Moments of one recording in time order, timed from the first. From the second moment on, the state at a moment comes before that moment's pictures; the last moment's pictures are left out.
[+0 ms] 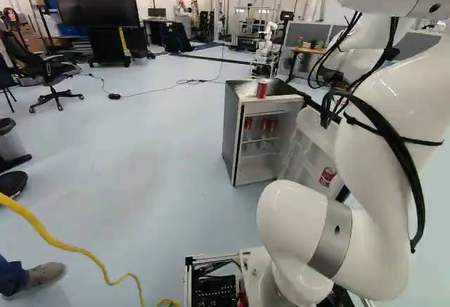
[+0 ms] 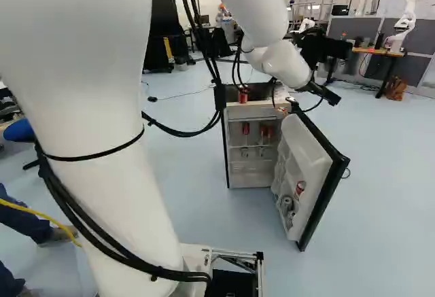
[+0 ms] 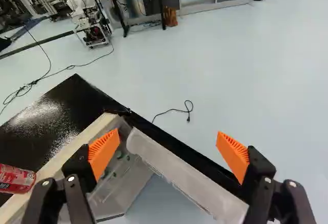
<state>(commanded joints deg) -41.3 -10.3 -58.0 6.9 9.6 3.0</state>
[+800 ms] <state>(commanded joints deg) -47.0 -16.3 -64.9 6.9 -2.9 3.0</state>
